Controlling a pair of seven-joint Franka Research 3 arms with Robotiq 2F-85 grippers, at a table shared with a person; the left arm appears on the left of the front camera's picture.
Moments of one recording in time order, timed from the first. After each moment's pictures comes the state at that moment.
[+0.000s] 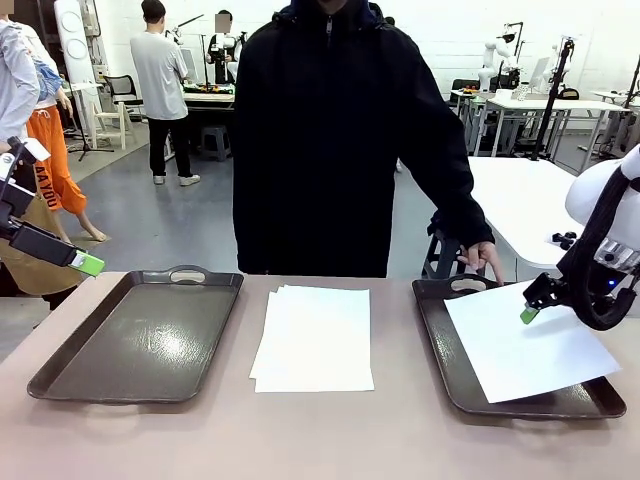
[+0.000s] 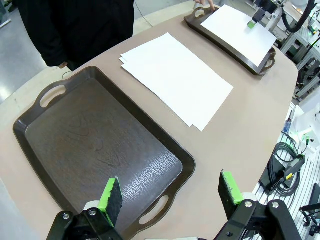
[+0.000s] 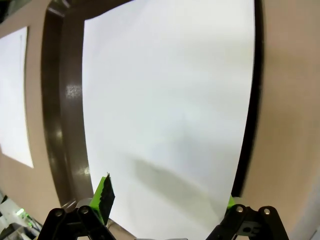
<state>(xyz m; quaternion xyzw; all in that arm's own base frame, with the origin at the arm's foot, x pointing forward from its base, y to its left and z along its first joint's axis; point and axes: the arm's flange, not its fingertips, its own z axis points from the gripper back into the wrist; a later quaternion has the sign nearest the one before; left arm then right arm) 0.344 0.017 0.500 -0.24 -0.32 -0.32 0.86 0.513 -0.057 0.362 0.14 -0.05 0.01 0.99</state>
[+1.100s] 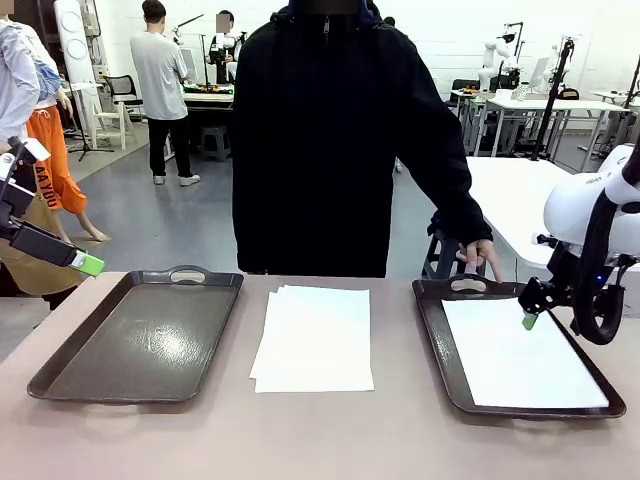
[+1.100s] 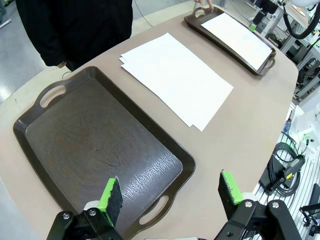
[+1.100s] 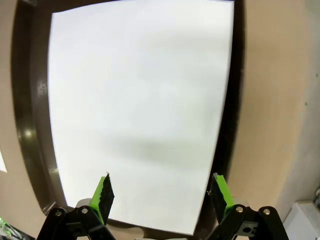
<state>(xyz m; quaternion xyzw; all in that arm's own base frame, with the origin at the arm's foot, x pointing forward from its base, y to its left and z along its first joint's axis) 0.344 0.017 0.500 -0.24 -0.32 -0.32 0.86 0.508 -0.030 0.370 0.04 -0.02 0.01 1.00</state>
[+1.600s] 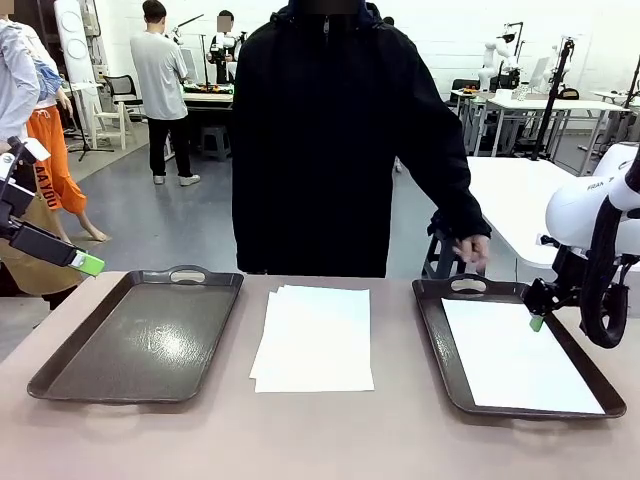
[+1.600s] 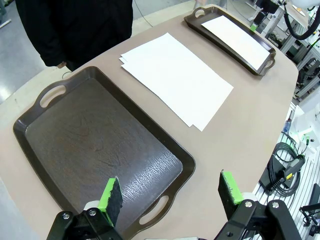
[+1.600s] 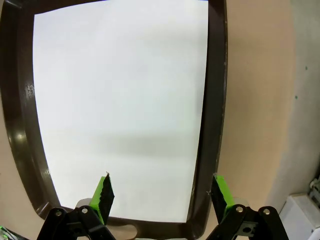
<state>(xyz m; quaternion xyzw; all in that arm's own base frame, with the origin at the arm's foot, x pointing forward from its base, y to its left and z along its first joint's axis) 0.344 0.017 0.500 -0.24 -0.32 -0.32 0.86 0.507 -0.030 0.372 0.01 -0.02 0.01 1.00</state>
